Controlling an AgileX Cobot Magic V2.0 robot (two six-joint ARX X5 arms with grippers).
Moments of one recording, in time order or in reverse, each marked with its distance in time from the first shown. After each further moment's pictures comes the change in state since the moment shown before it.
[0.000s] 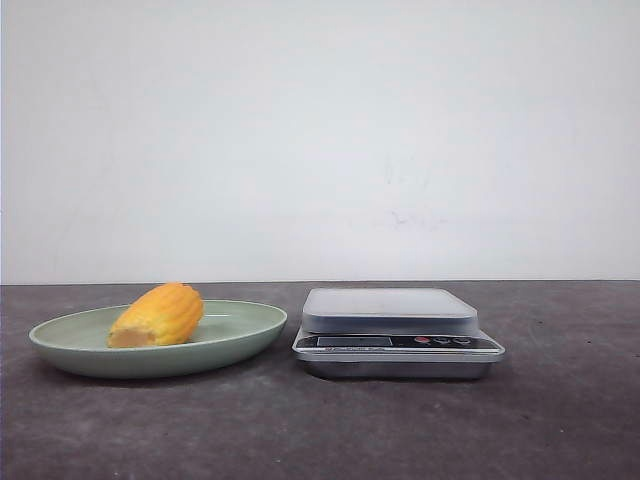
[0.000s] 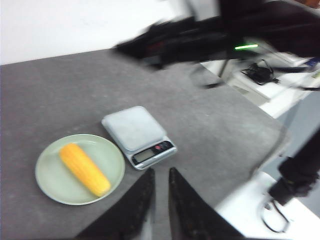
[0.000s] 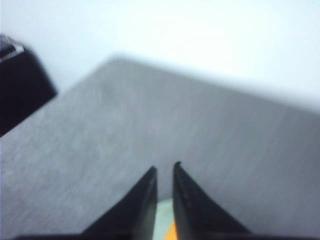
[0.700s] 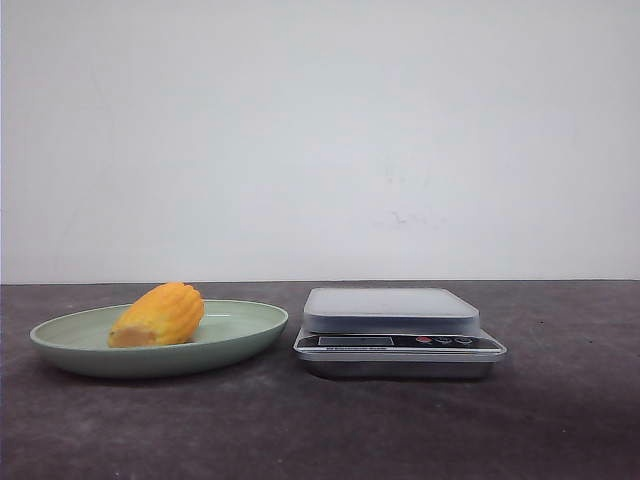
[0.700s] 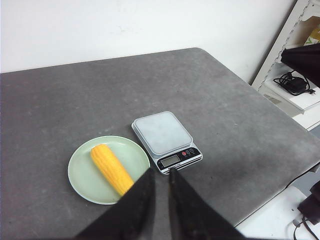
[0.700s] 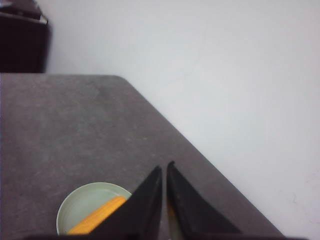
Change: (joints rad) left arm 0.000 -0.001 0.000 0.000 -0.100 -0.010; right arm 0.406 -0.432 -0.286 -0.042 0.357 -0.483
